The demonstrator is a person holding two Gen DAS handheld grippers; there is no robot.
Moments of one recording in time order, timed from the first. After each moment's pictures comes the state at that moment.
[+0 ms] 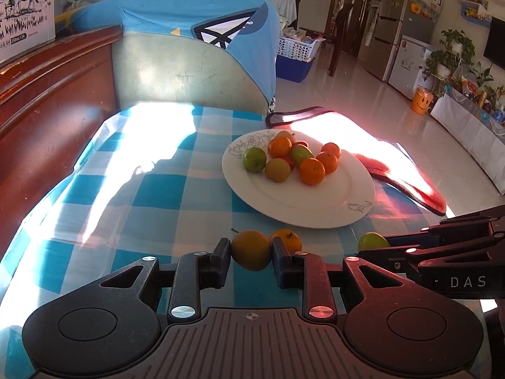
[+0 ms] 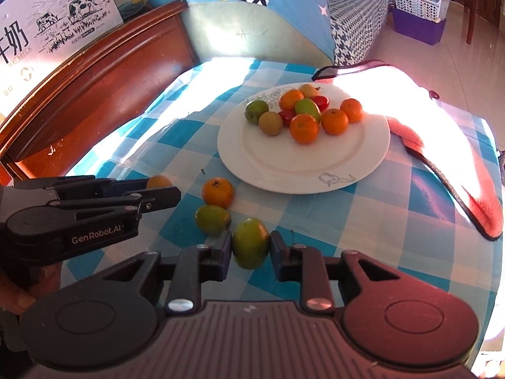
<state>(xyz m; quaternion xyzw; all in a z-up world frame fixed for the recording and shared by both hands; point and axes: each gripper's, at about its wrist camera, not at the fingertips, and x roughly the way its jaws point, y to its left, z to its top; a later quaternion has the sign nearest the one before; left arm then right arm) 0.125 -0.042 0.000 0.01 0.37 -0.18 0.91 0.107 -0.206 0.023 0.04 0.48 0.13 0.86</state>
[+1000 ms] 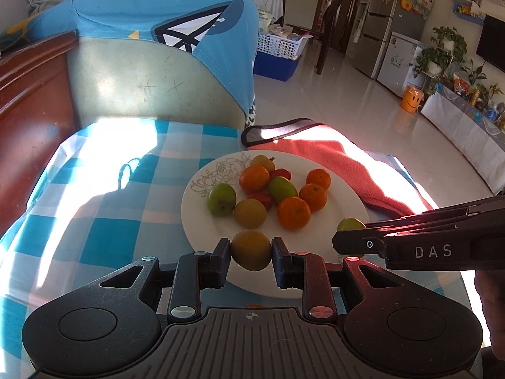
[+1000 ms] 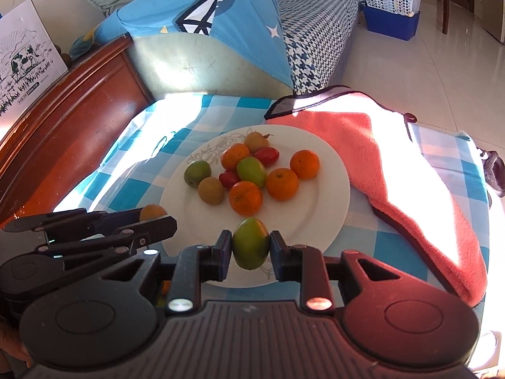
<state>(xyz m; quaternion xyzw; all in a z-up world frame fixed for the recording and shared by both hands) 0.190 -0.090 -0.010 0.01 0.38 -0.20 0.90 0.183 -0.245 0.020 0.07 0.48 0.08 0.87</state>
